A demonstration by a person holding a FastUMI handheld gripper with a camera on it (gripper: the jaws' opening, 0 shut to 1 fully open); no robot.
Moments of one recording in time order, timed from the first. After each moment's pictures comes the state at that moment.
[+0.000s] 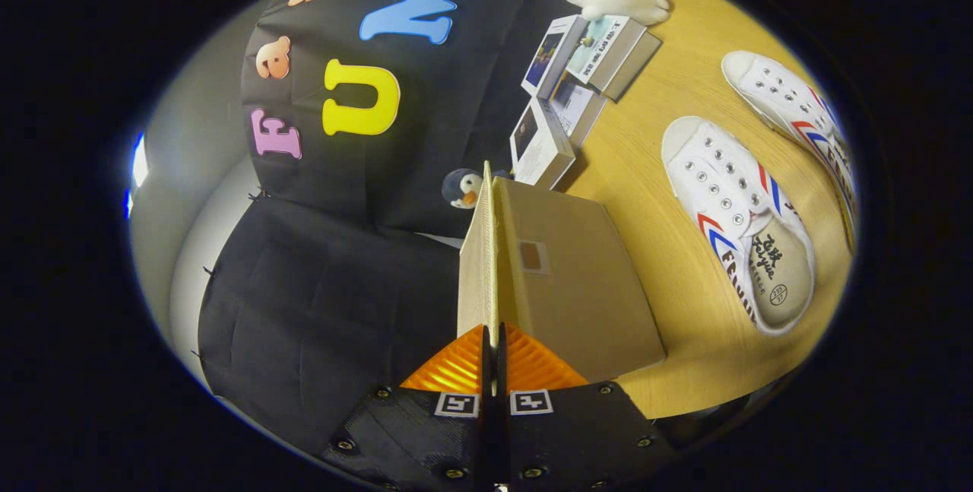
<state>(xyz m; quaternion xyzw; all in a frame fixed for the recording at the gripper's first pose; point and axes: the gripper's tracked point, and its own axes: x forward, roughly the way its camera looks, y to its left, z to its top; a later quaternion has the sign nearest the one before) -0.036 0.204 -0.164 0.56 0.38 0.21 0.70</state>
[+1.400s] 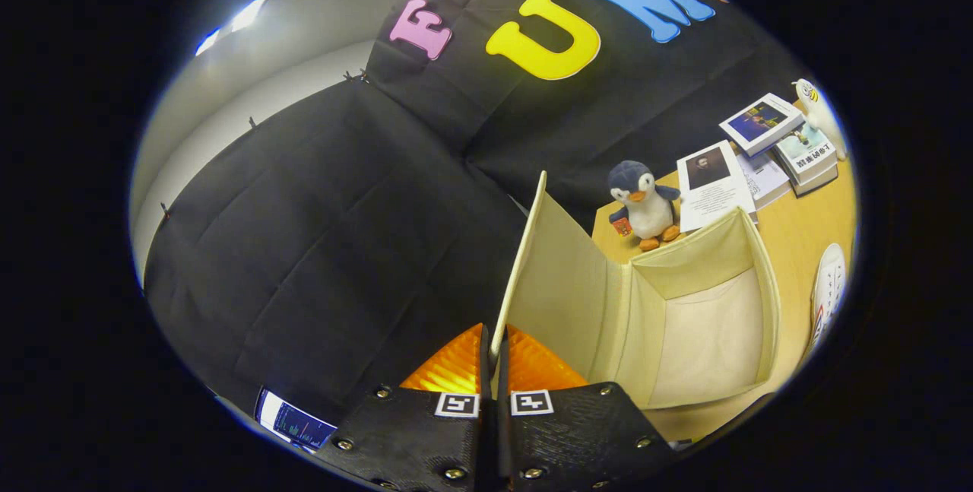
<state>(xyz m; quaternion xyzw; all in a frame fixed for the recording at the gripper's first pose) -0.026 0.384 -0.019 0.35 0.31 0.36 0.81</state>
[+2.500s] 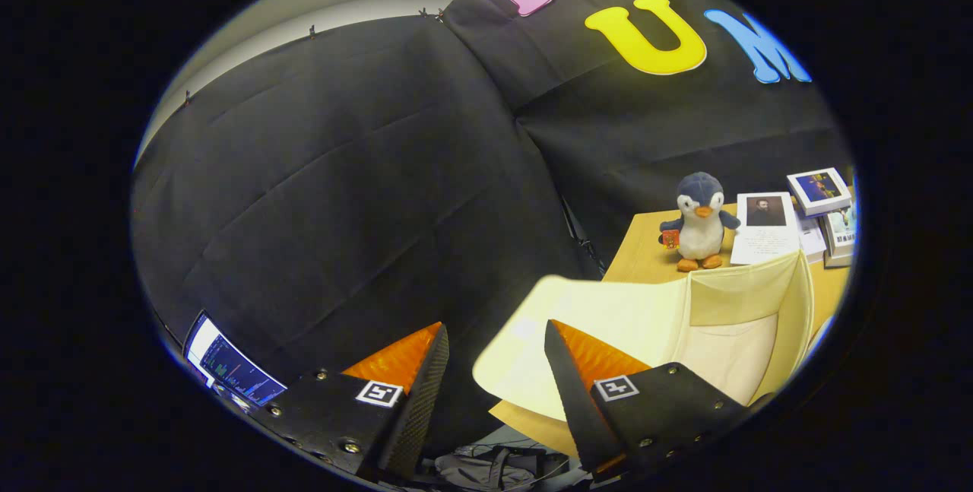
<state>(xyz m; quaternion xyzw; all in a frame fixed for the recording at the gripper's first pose) -0.043 0.473 -0.036 0.19 0.29 0.42 0.84</state>
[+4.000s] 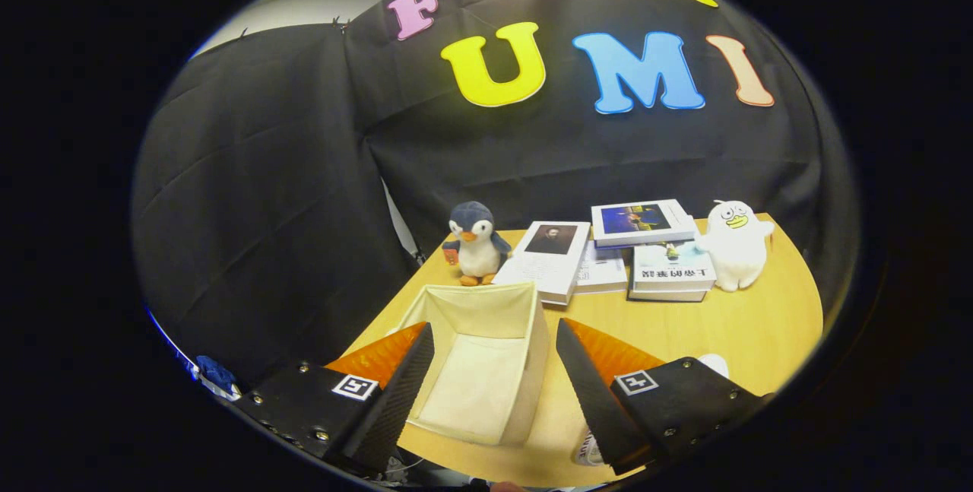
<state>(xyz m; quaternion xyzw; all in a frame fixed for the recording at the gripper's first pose) 0.038 0.177 -0.121 0.11 0.31 0.19 0.92</state>
